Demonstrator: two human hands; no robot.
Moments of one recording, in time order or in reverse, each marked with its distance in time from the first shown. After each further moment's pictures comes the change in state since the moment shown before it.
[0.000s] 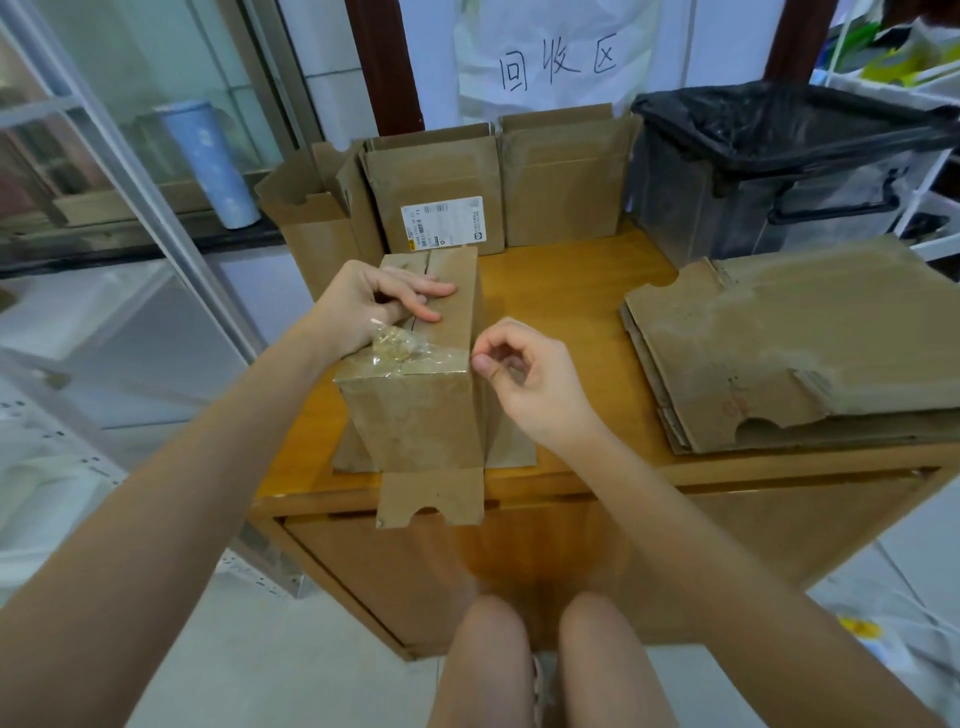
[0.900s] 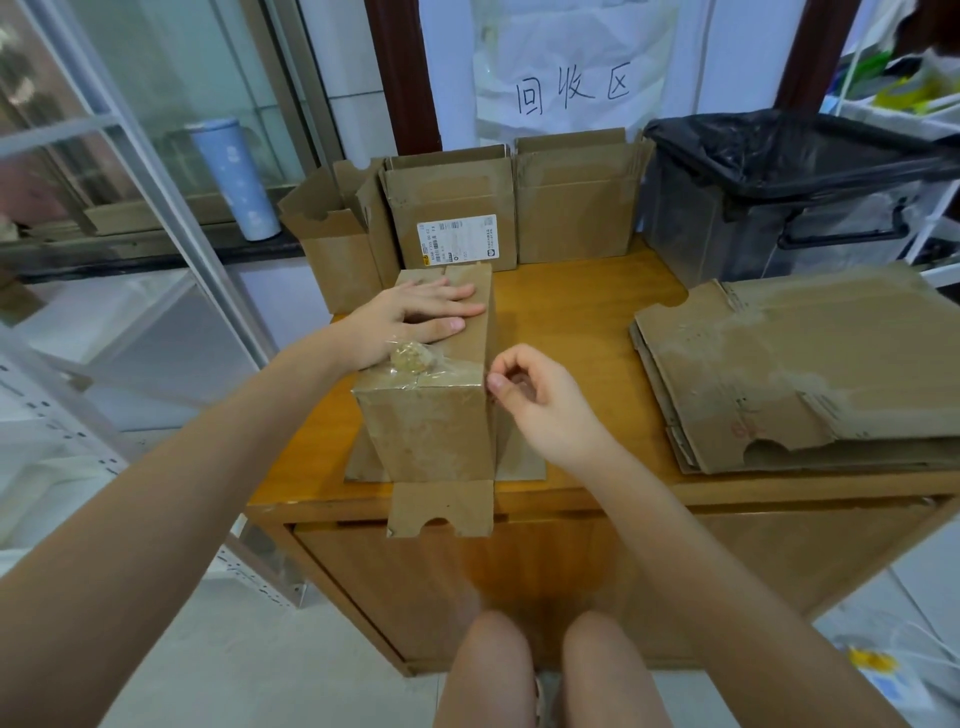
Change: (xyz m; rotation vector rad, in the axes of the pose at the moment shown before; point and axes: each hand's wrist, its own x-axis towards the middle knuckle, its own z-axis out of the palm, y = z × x) left_hand 0.009 0.006 -0.002 0.277 -0.263 -0.103; right_hand -0.004 -0.019 -0.004 -0.047 -0.109 0.274
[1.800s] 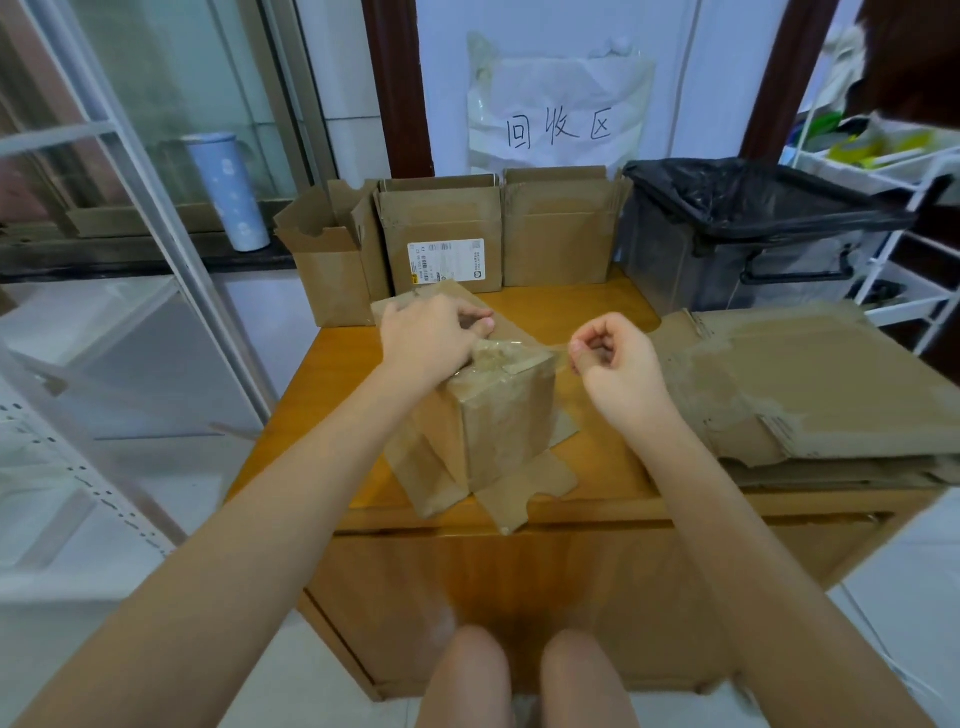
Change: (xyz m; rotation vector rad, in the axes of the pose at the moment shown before) left_hand 0.025 0.057 0.043 0.369 0.463 -0.355; right_hand 0.005 -0.008 -0.064 -0.175 0.365 0.073
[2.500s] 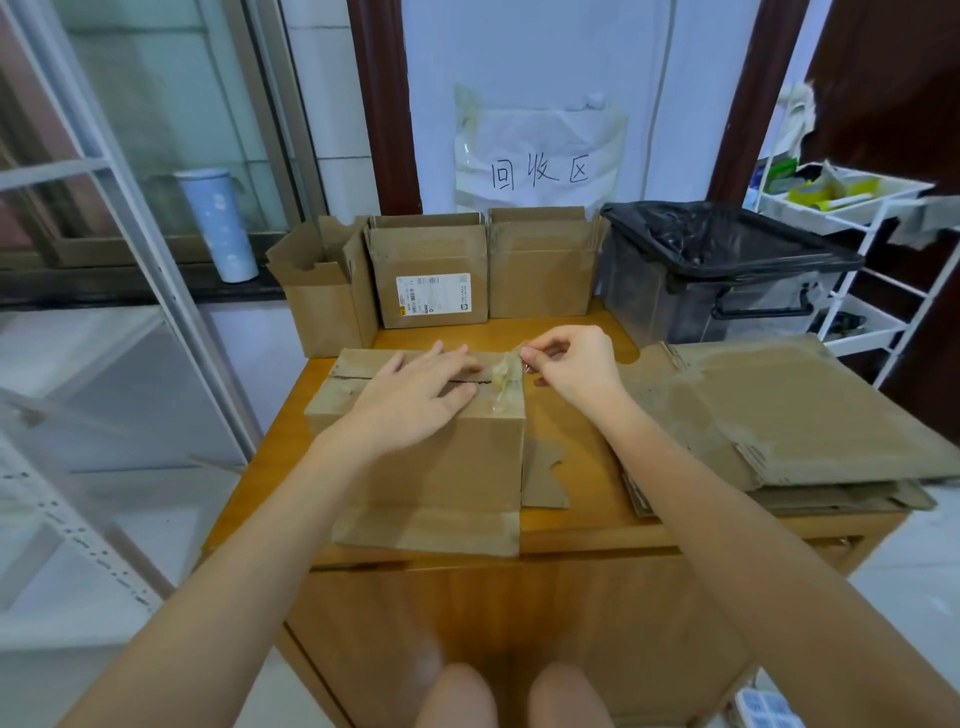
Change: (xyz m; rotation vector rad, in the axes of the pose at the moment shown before) left_hand -0.030 -0.015 -0.015 0.033 -0.287 0.202; right_hand 0.054 0.002 0.016 -0.108 -0.044 -0.030
